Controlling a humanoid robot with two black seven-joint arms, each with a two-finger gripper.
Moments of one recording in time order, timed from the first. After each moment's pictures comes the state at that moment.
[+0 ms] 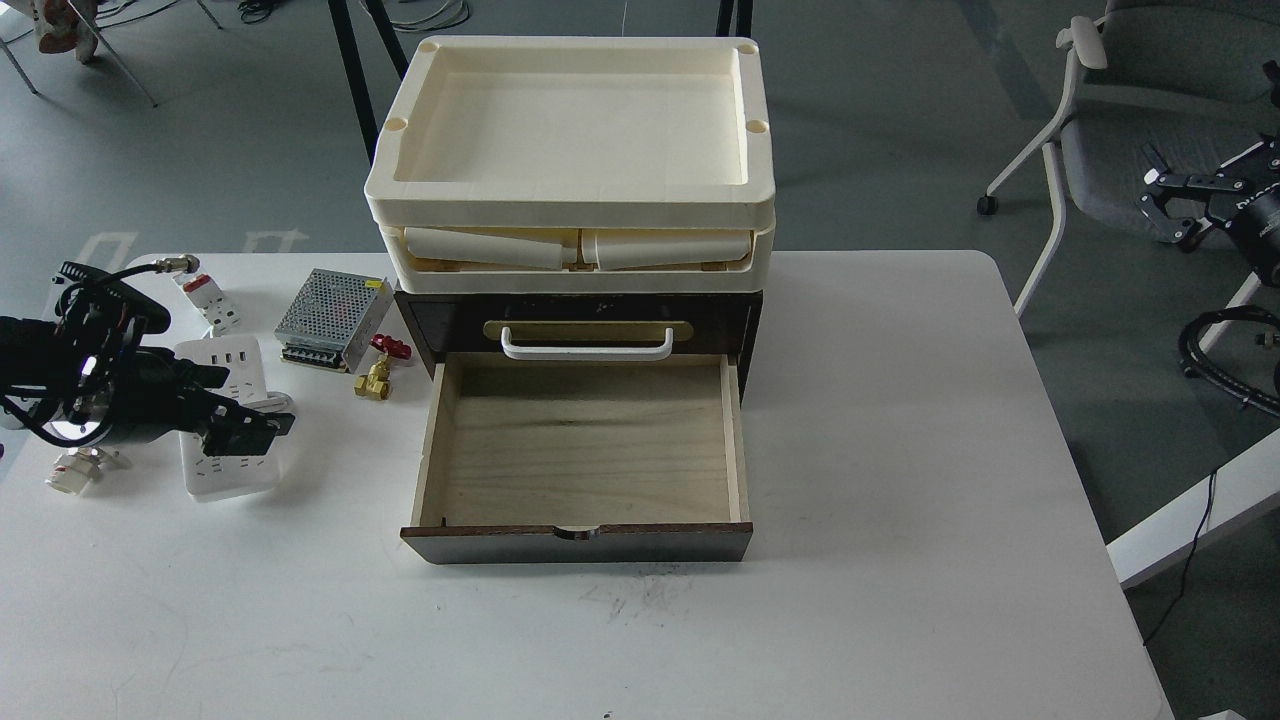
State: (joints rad) left arm -0.67 0.89 -0.56 -1.06 2.18 -0.41 -0.49; right arm 0.70 -0.68 0.82 0.69 0.29 0.49 0.10
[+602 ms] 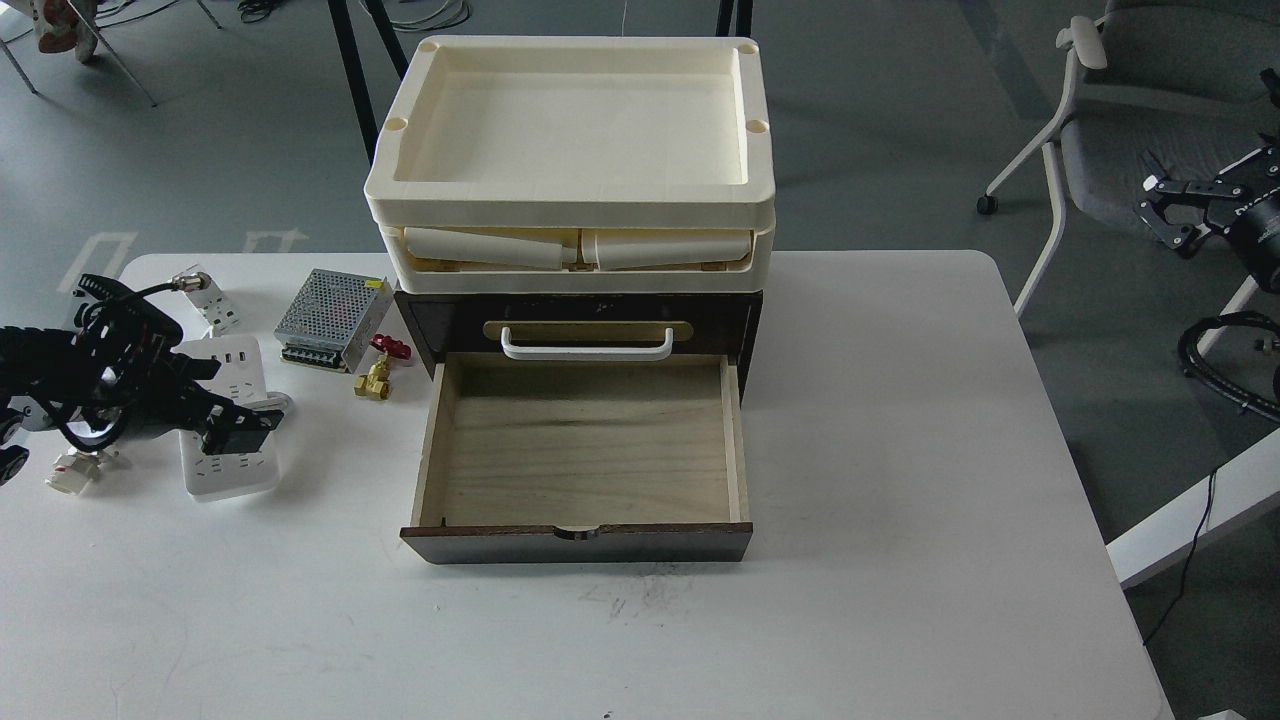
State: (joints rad) left arm -0.76 0.79 -0.34 -0.81 2.18 -0.22 -0.49; right arm 0.69 -0.68 0.82 0.69 0.29 0.49 0.10
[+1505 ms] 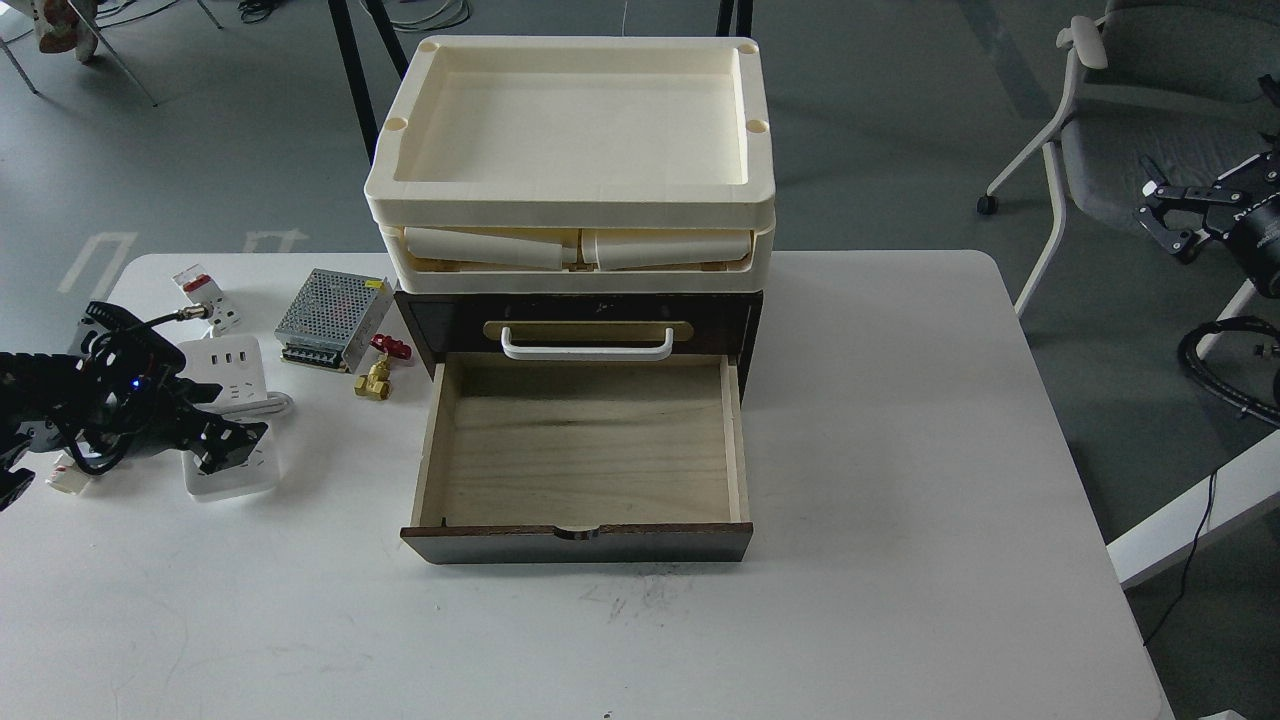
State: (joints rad) left arm -0.76 0.73 -0.23 -0.66 2.18 -0.11 -0.49; right arm 0.69 -0.68 0.82 0.69 0.29 0.49 0.10
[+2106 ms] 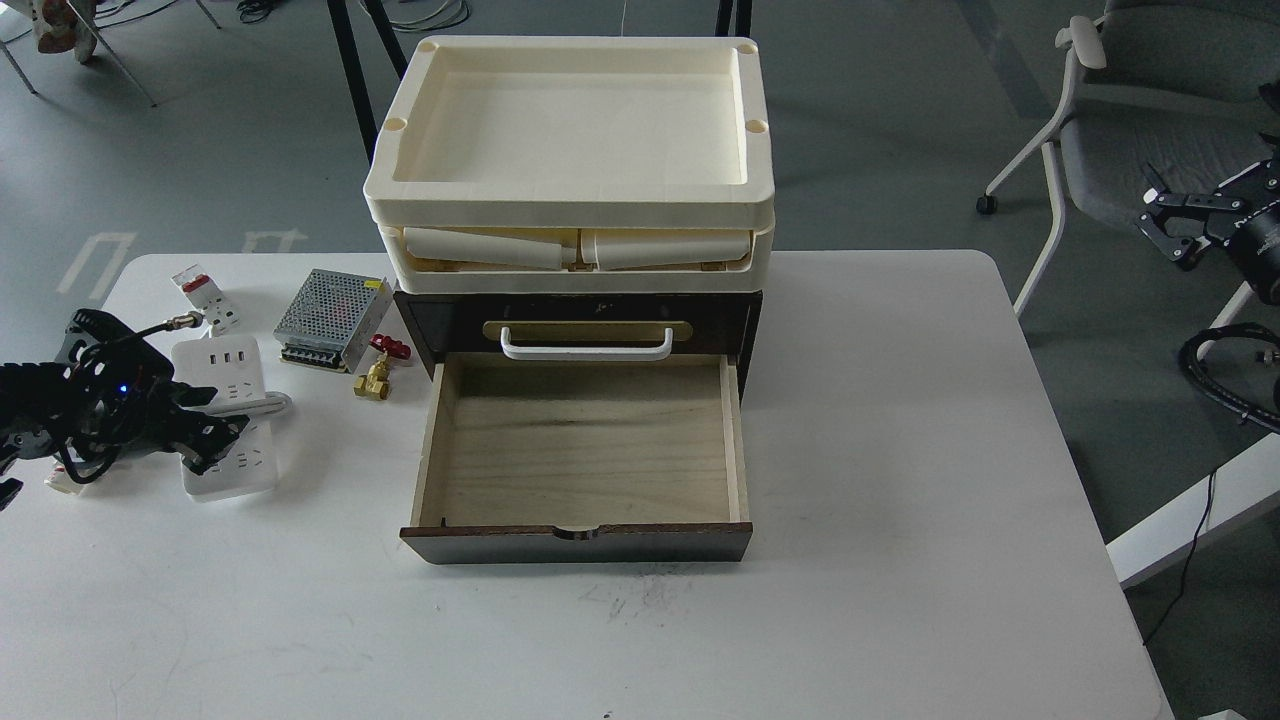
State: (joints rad) left arm -0.76 0.70 -0.17 -0.55 2.18 0.00 -0.49; right arm 0.67 -0.68 0.82 0.69 0.29 0.49 0.10
